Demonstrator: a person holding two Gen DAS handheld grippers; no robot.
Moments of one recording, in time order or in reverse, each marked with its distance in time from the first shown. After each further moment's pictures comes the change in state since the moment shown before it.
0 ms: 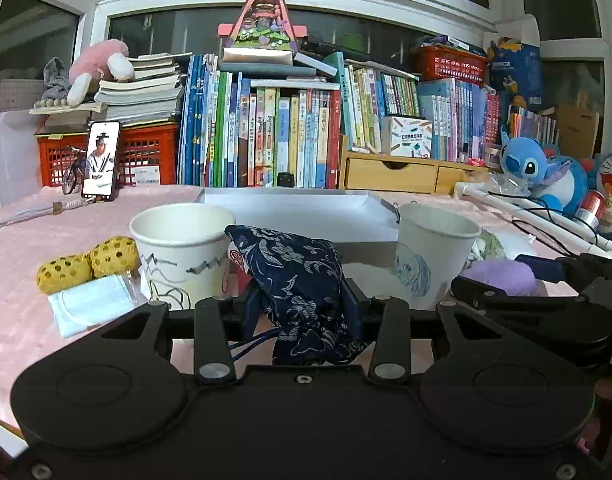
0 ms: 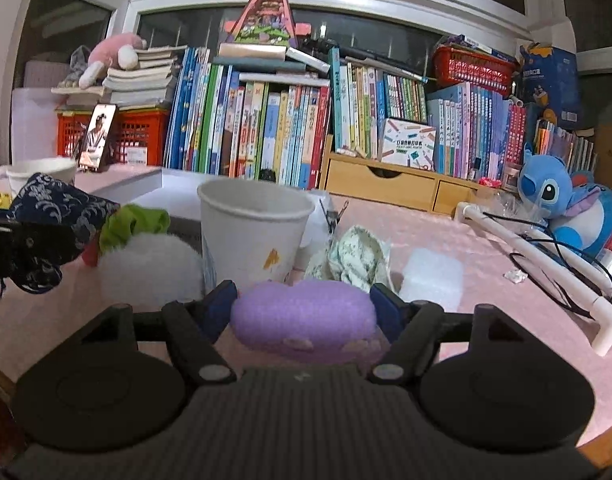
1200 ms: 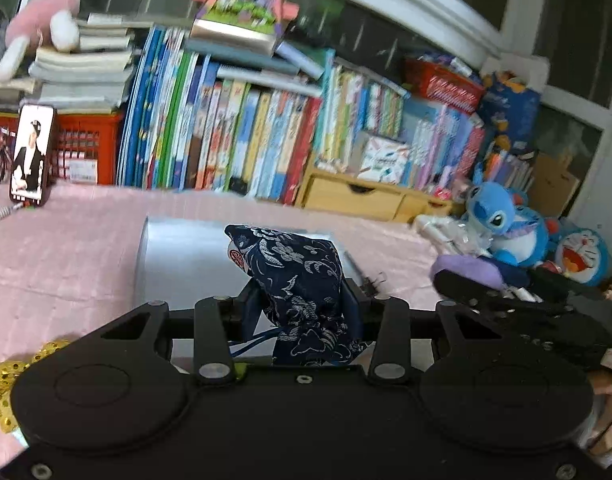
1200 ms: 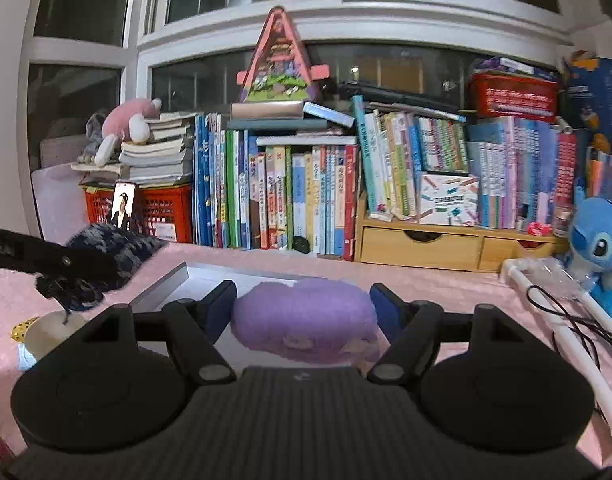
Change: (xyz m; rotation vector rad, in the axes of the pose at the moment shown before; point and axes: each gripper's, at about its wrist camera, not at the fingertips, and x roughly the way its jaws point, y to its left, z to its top) left arm 0.102 0.054 0.158 -0.147 0.194 -0.211; right arm 0.053 -0.044 0.125 0.063 0.004 0.203
